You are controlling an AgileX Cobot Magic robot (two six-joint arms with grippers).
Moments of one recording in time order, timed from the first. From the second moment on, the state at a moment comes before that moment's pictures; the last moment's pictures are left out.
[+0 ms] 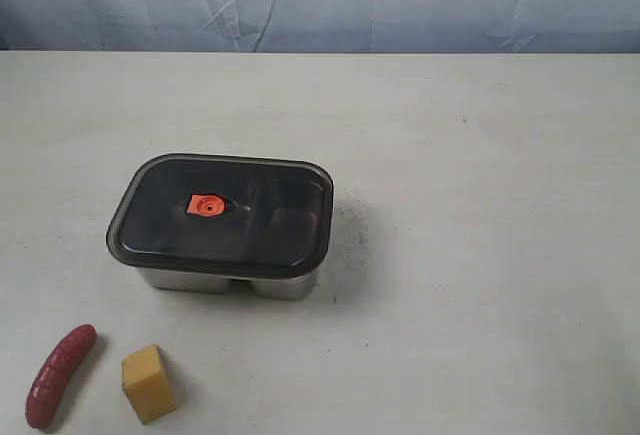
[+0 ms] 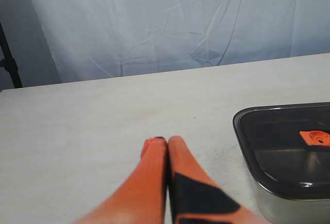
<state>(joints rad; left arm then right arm) -0.09 0.00 0.00 0.02 0.20 0.03 0.01 0.01 -0.01 -0.06 0.38 0.05</state>
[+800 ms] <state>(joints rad) -0.09 0.00 0.00 0.02 0.20 0.03 0.01 0.27 -0.35 0.95 0.42 -0.02</state>
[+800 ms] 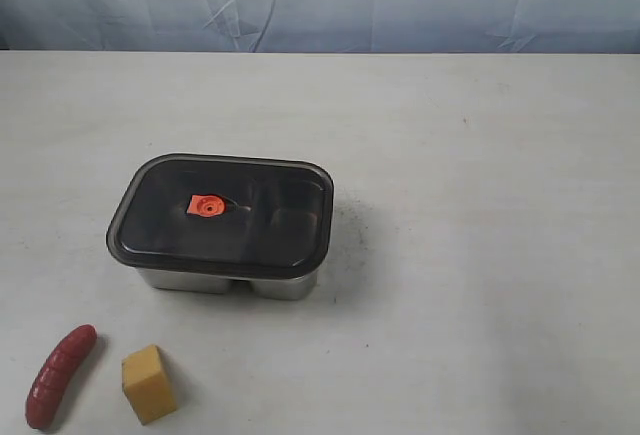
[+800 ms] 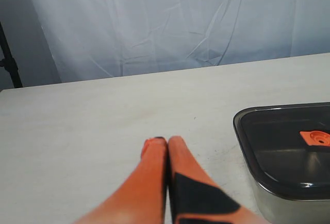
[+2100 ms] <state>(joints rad) -0.09 0.00 0.00 0.02 0.20 0.03 0.41 1.76 -0.65 1.73 0.92 -1.24</state>
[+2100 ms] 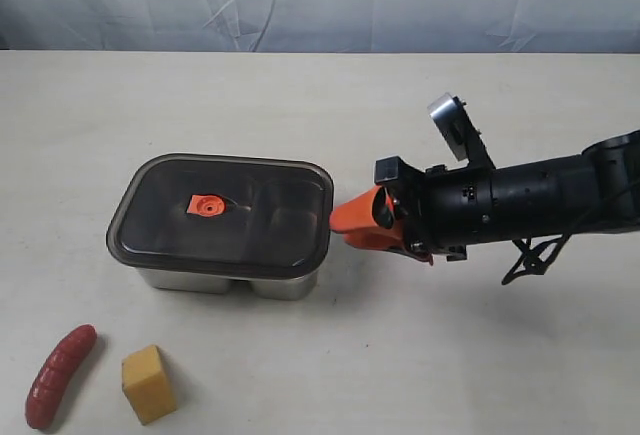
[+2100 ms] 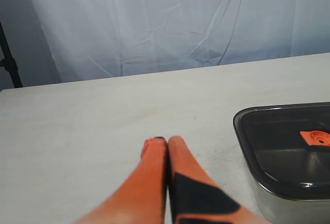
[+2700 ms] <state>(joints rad) -0.09 0.00 0.00 0.02 0.20 0.03 0.42 1.84 -0.68 1.74 0.92 -1.24</state>
